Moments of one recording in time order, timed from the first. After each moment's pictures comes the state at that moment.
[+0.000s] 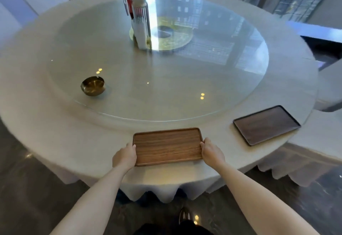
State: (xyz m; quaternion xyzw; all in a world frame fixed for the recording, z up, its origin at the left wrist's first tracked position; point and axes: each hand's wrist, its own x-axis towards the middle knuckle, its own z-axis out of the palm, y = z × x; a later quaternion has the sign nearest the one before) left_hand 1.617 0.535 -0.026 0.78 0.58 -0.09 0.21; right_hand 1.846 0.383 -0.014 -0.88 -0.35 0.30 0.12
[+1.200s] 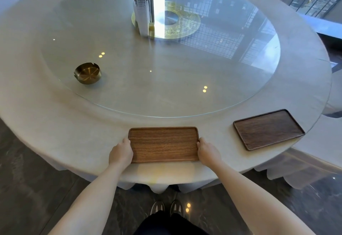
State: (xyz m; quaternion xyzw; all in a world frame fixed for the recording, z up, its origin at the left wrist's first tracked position) left_hand 1.634 0.528 -0.039 0.77 0.60 -0.07 0.21; right_hand 1.871 0.391 -0.035 -0.86 -0.39 0.32 0.07
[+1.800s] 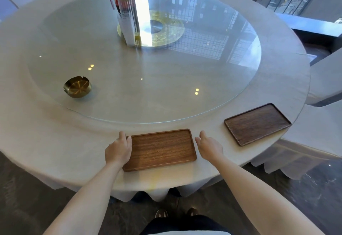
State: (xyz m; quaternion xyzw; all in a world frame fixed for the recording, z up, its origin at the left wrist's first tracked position) left_hand 1.653 0.546 -0.012 0.81 0.56 0.02 0.18; right_hand 1.887 0.389 -0.008 -0.89 -0.38 0.24 0.03
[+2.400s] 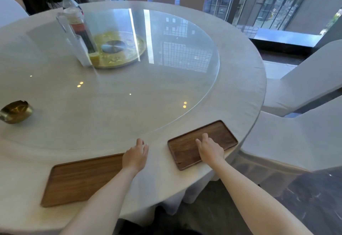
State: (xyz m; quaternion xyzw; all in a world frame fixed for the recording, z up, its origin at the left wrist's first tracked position) left_hand 1.904 0.431 0.000 0.83 0.51 -0.01 0.25; right_hand 2.100 0.294 0.001 -0.91 -0.36 0.19 0.06
